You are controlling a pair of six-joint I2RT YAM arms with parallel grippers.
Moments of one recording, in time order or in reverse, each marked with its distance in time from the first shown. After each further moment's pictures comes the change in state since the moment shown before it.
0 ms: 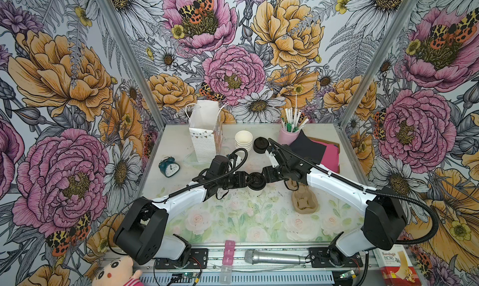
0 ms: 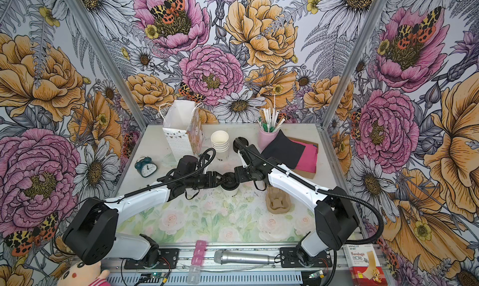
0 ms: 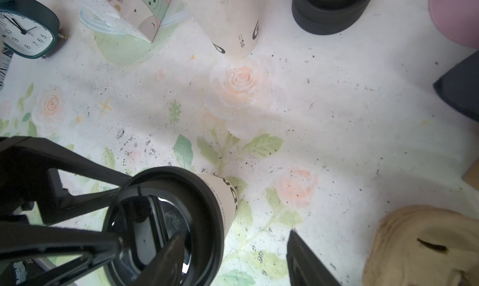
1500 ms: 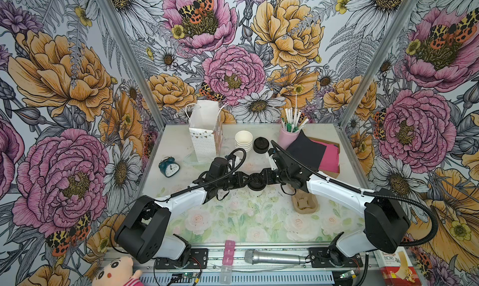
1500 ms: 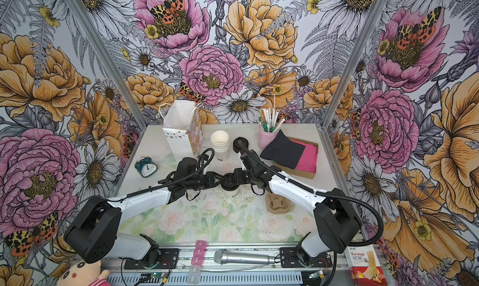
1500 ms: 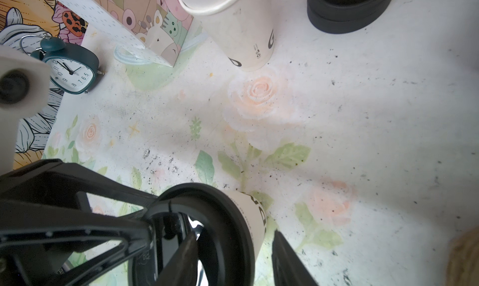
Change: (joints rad) left arm -0.007 0.013 -0.055 0.121 -0.021 -0.060; right arm 0.024 -0.029 -0.146 0.240 -0.037 0.137
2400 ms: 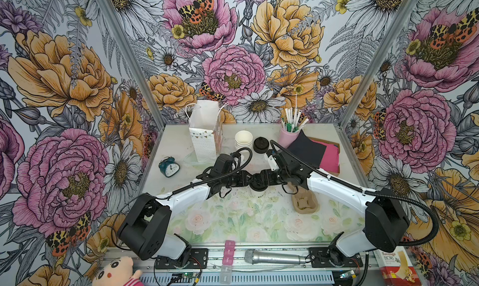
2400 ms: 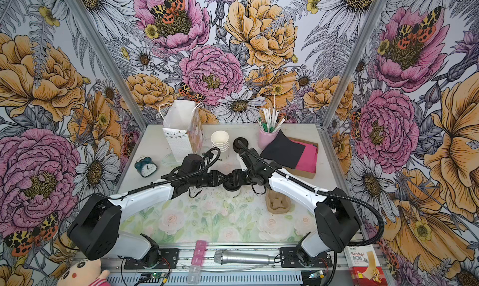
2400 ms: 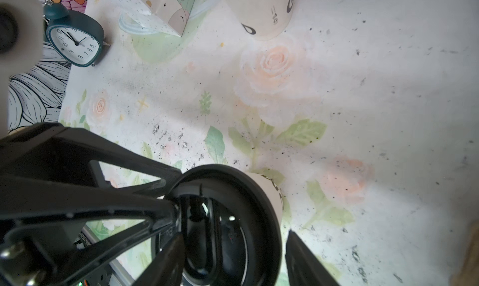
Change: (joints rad) left arm -0.035 0.029 0.115 -0.162 -0.055 0.103; right arm -0.017 0.008 0.058 -0.125 -0.100 -0.026
